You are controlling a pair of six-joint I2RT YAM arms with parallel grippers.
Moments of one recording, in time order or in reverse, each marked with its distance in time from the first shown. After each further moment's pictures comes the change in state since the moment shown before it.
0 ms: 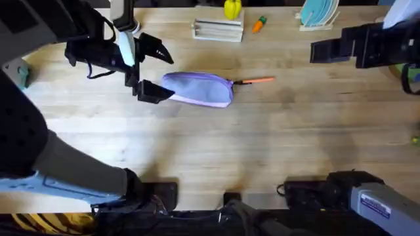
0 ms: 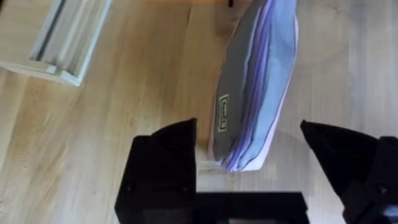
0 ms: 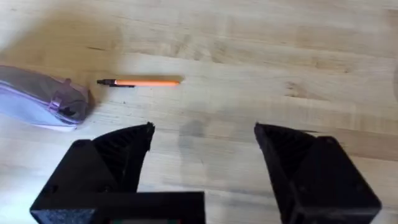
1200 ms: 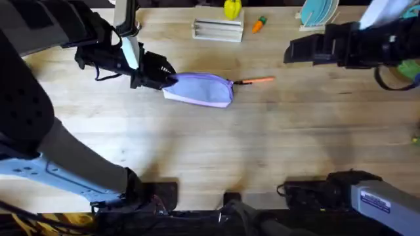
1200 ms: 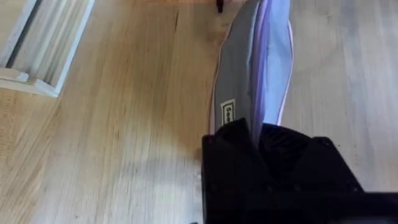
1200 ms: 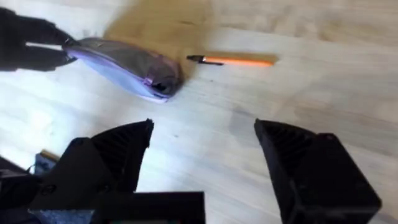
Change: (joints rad) left arm -0.005 0.090 0.000 0.015 0.056 0.056; right arm 0.025 0.085 0.003 -0.020 -0.332 0.126
